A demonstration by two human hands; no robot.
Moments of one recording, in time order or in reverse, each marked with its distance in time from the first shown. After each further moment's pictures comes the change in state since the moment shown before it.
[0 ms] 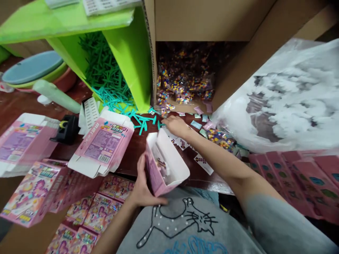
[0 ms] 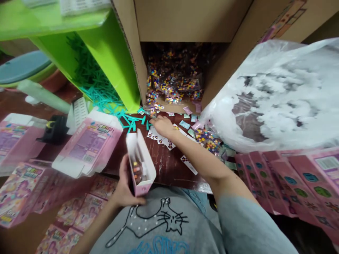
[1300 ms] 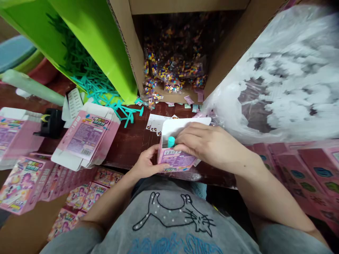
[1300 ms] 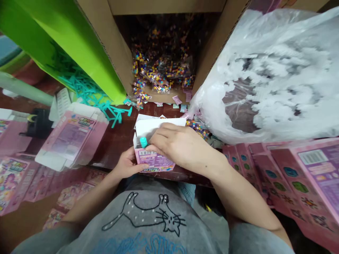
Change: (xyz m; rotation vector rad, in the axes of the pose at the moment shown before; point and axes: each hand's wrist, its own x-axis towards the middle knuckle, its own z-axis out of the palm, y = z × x) left_hand 0.086 0.048 0.052 -0.616 -0.207 -0.153; right_hand -0.191 0.001 -0.103 0.142 0.334 -0.423
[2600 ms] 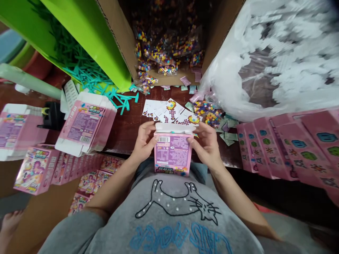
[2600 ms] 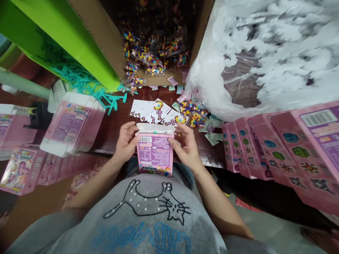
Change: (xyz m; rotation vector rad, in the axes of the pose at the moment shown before) left_hand 0.001 -0.012 0.009 0.065 0.127 0.087; right_hand -0.118 -0.013 0.144 0.732 0.753 0.574
